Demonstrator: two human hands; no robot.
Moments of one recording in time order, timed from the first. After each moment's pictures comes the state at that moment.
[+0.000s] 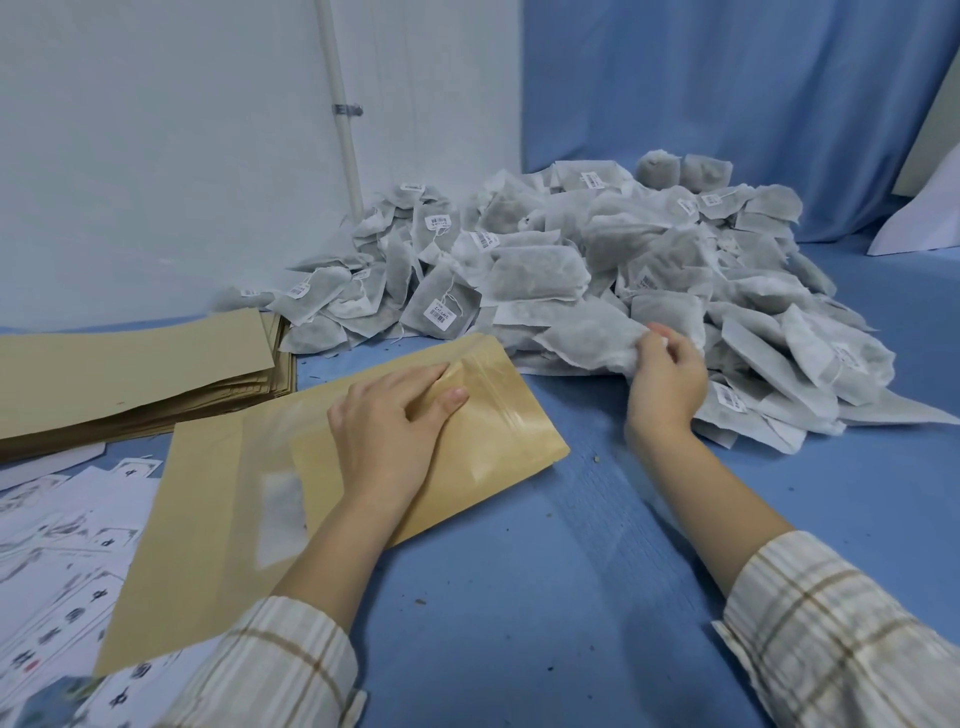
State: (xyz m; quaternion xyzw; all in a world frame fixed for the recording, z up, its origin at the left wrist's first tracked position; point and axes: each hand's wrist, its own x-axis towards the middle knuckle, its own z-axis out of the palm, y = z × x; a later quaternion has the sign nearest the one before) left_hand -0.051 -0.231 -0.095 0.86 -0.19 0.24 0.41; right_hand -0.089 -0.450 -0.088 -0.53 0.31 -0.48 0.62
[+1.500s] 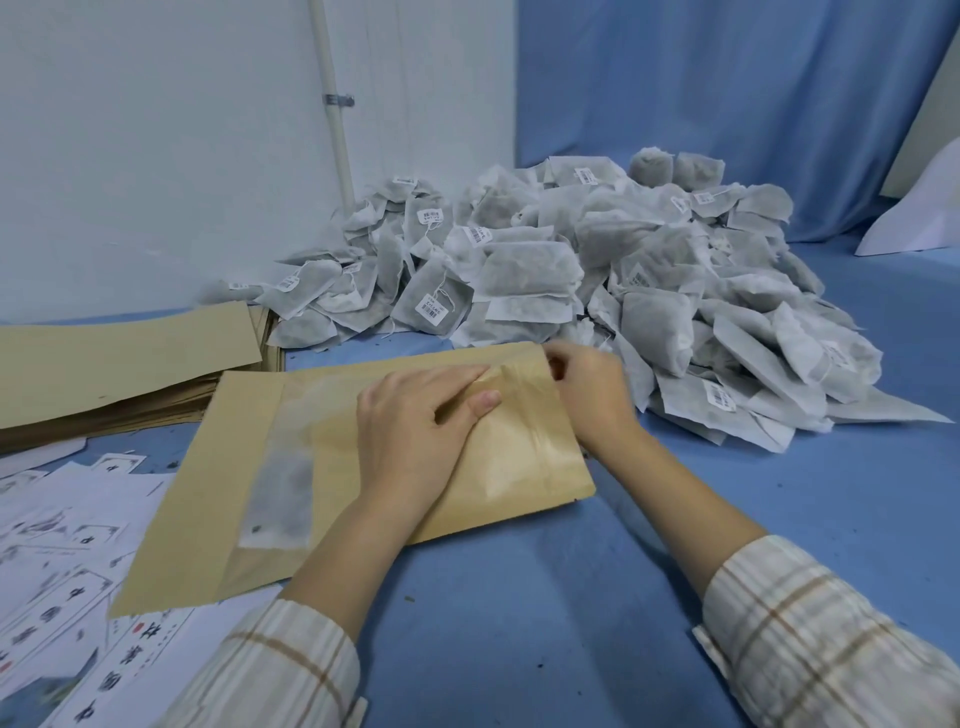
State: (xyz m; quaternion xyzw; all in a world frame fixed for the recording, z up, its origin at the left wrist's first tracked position) left_hand -0.072 -0.247 -0.089 0.83 -0.29 0.24 0.42; right_hand -0.086 -0.416 -0.078 -0.91 0.18 -0.25 0.28
